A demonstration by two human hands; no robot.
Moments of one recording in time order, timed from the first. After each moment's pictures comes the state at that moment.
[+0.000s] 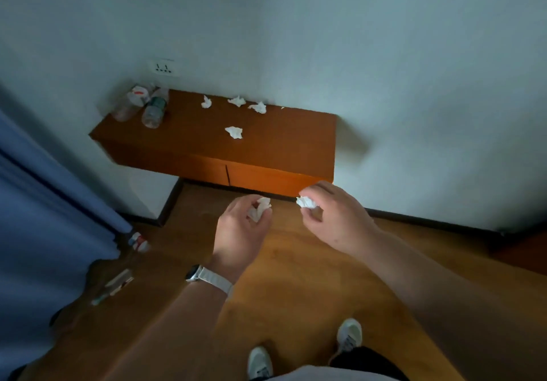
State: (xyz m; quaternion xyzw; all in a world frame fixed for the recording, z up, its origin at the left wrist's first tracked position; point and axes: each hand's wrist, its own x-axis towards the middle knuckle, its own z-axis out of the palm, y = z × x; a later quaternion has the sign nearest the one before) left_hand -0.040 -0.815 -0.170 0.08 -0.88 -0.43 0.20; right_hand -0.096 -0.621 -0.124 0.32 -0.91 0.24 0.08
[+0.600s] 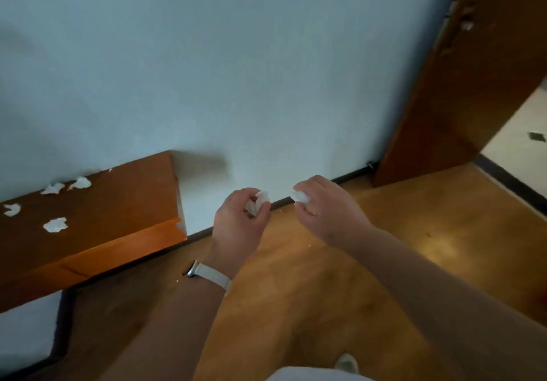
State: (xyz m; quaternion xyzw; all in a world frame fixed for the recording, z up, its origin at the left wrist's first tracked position) left_hand -0.085 -0.460 -0.121 -0.18 -0.88 -0.44 0.10; right_hand -0.029 -0.273 -0.105 0.02 -0.96 0.25 0.15
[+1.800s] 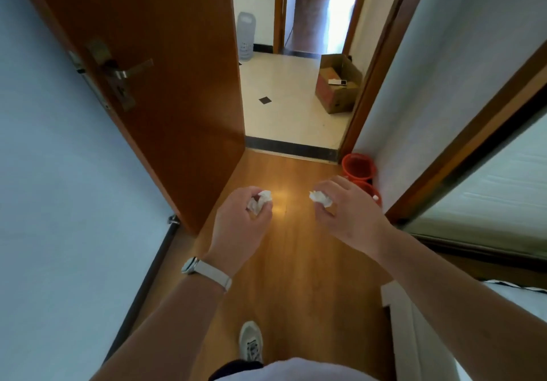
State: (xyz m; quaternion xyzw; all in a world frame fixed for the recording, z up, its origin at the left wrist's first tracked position) left_hand -0.125 0.191 -0.156 -0.62 -0.65 -0.40 -0.18; right_hand 0.098 0.236 -0.108 -0.50 -0.83 0.14 0.19
